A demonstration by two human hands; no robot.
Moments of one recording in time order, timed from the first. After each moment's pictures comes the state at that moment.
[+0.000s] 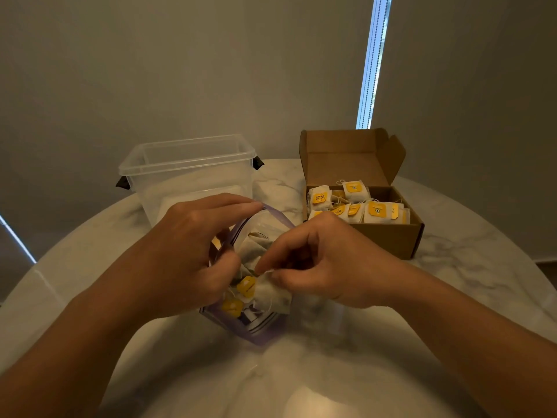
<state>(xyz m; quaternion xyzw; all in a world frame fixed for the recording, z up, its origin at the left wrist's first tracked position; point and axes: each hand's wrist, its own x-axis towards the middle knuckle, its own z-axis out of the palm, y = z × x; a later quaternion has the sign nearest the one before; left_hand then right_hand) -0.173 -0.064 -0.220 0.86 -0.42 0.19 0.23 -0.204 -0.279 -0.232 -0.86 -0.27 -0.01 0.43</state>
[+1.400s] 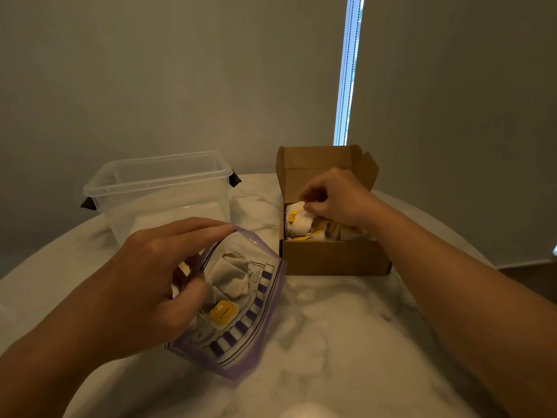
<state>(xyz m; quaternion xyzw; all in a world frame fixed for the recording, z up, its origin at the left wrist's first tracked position) -0.164 -0.063 -0.223 0.83 -0.46 0.19 0.26 -0.090 -0.366 -0.216 -0.96 -0.08 -0.17 0.22</state>
